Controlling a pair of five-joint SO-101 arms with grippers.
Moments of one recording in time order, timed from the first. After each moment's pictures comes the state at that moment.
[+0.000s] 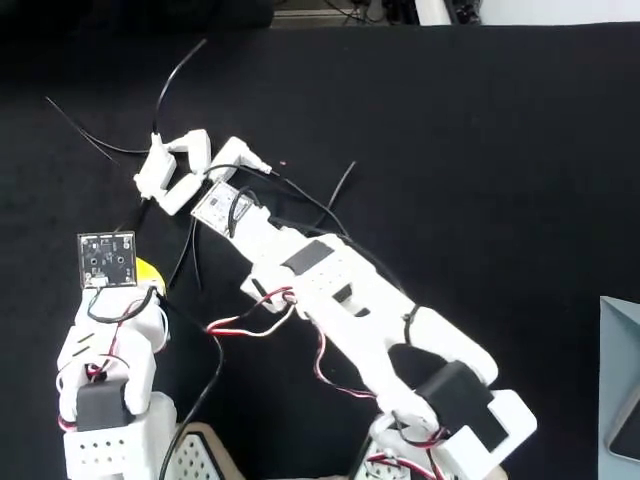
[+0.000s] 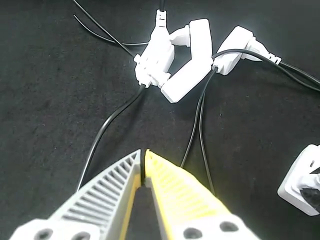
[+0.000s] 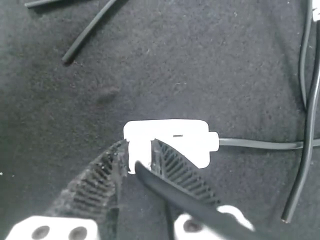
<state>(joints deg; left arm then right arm) -12.3 -103.6 87.0 57.4 -5.3 -37.9 -5.1 41.8 40.3 18.2</state>
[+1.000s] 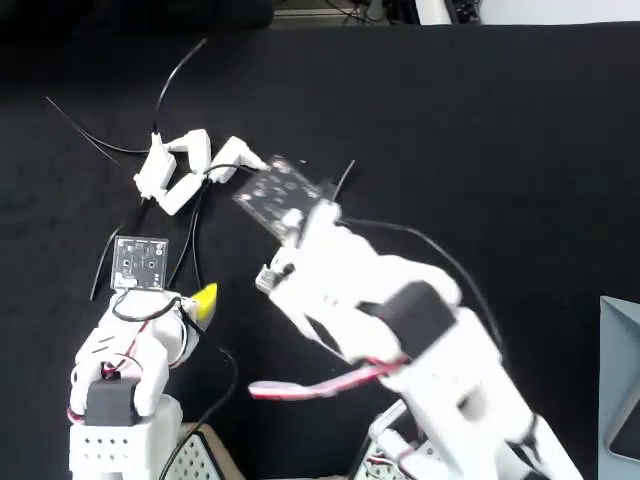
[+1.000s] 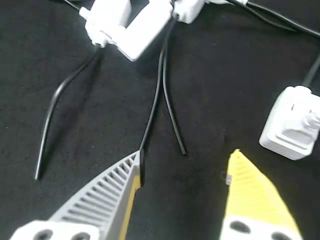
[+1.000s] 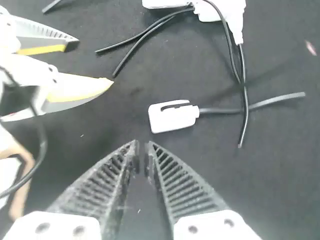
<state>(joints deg) -4.7 -103.6 89.2 64.7 -5.3 -38.9 -48.0 27.8 84.4 6.6</state>
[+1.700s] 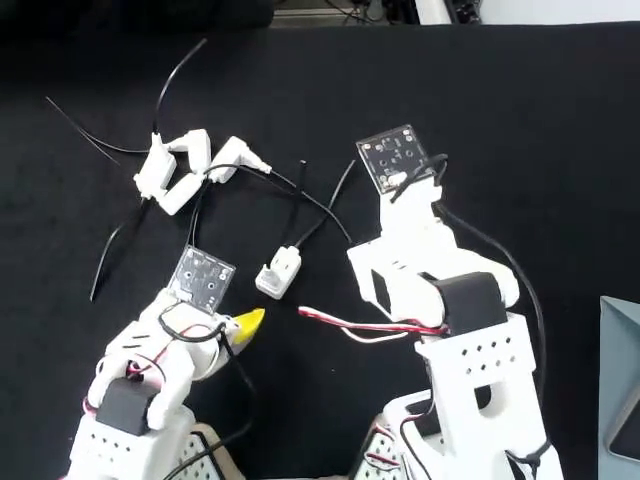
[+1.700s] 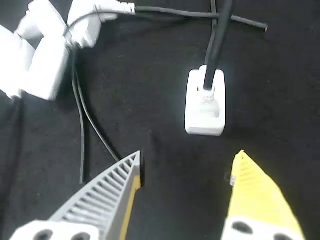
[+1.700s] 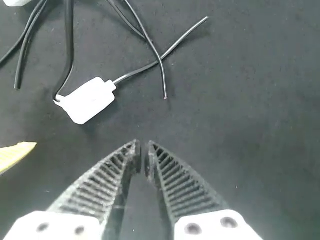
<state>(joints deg) 12.6 -103.5 88.0 64.7 -11.0 -15.0 -50.1 35.3 80.0 6.1</state>
